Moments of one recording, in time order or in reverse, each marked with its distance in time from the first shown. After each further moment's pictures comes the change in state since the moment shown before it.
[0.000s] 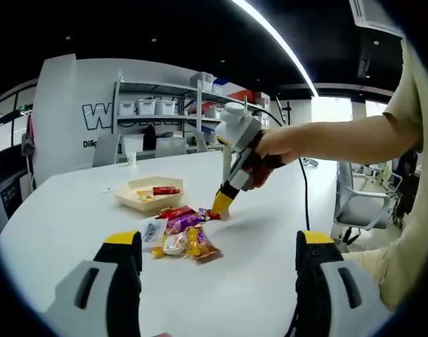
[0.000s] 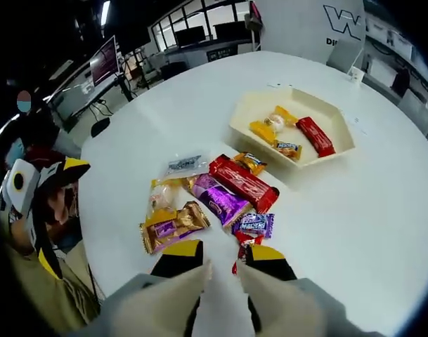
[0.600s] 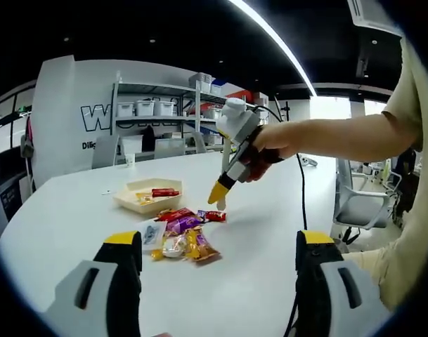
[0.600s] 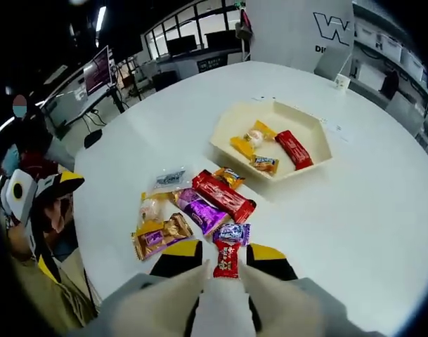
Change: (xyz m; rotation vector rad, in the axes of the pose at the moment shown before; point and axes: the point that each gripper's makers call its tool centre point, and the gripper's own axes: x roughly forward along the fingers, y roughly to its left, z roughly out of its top) left arm 0.001 -0.001 0.003 0.006 -0.002 -0.004; right arm -0.010 -0.017 0.016 0.012 -0.053 -0.051
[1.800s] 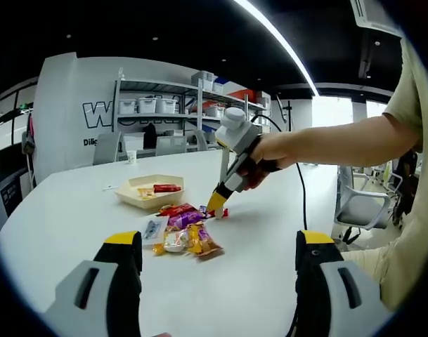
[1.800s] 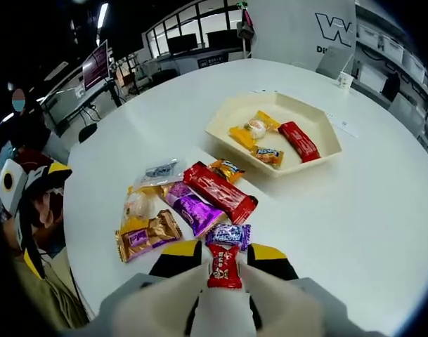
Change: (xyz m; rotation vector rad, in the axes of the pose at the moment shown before) left arm -0.001 0.005 -0.008 -0.014 0.010 0.008; right arm 0.027 -0.005 -0.009 -0.028 -0.005 -0.009
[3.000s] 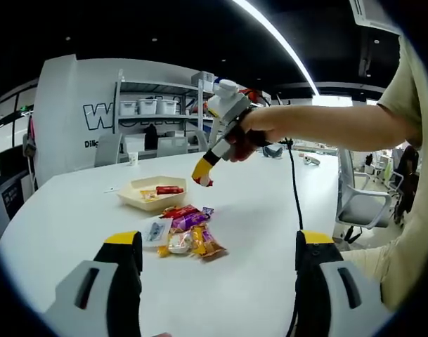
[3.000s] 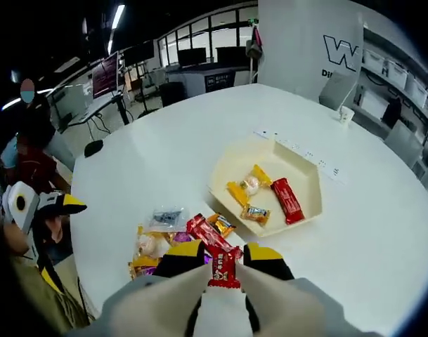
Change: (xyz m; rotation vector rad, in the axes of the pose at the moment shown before) left arm -0.004 0.004 0.004 0.011 -0.001 0.009; right arm -0.041 -0.006 0.085 -0.085 -0.107 -0.018
